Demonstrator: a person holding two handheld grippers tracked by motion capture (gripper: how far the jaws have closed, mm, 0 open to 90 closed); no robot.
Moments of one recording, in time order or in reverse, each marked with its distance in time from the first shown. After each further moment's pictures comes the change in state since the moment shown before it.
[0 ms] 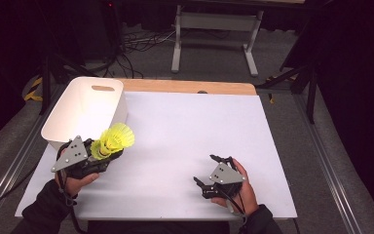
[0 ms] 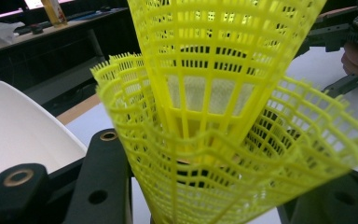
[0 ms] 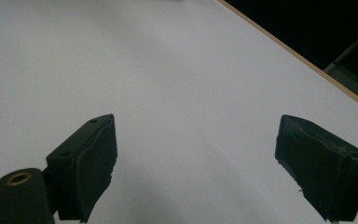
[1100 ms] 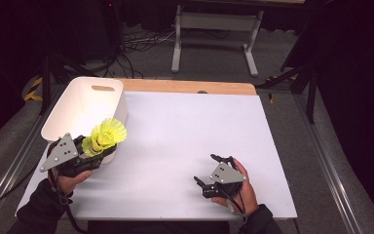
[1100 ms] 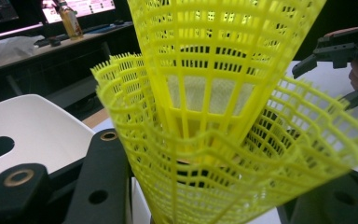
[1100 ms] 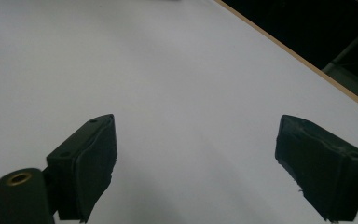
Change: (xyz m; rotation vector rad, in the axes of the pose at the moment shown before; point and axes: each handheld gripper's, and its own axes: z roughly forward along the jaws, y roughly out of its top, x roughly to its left) left arm 0.007 0.008 -0.015 -0.046 0.043 -0.008; right arm -0.001 -0.001 0.000 -0.005 -0.005 0.006
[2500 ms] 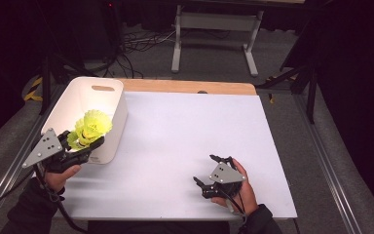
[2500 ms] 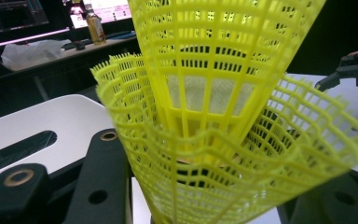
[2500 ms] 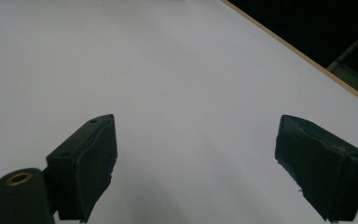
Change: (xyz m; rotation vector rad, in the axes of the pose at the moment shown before) left arm 0.020 0.003 -0.021 -0.034 0.073 -0.035; right arm 0.001 0.000 0.001 0.006 0.011 0.004
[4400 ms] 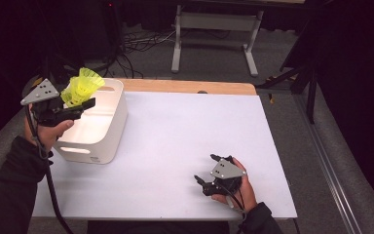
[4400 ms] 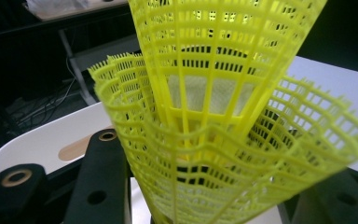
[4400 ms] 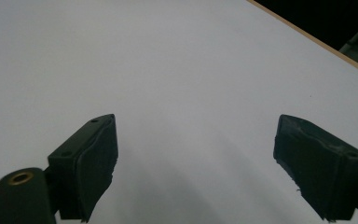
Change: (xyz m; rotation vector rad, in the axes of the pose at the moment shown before) left arm 0.092 0.052 0.039 0.194 0.082 -0.120; right arm -0.009 -0.008 0.009 0.027 0.022 0.054
